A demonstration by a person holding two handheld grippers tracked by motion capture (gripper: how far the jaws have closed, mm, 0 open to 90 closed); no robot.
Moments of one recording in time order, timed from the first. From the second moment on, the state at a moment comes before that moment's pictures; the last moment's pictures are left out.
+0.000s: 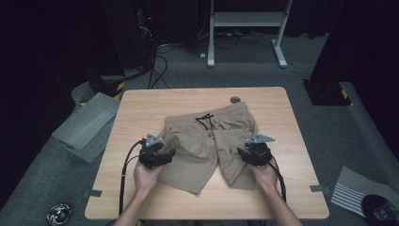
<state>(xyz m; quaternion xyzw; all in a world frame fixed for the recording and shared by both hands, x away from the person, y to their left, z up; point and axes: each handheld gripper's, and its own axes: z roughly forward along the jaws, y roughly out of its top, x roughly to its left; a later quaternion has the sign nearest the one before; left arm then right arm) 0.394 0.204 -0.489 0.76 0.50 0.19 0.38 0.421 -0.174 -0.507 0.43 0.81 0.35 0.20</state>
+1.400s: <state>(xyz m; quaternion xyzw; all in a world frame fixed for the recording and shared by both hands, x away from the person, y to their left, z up) 0.433 0.198 -0.523 0.77 0.50 0.24 0.32 0.433 -0.174 -0.522 0.44 0.81 0.33 0.21</state>
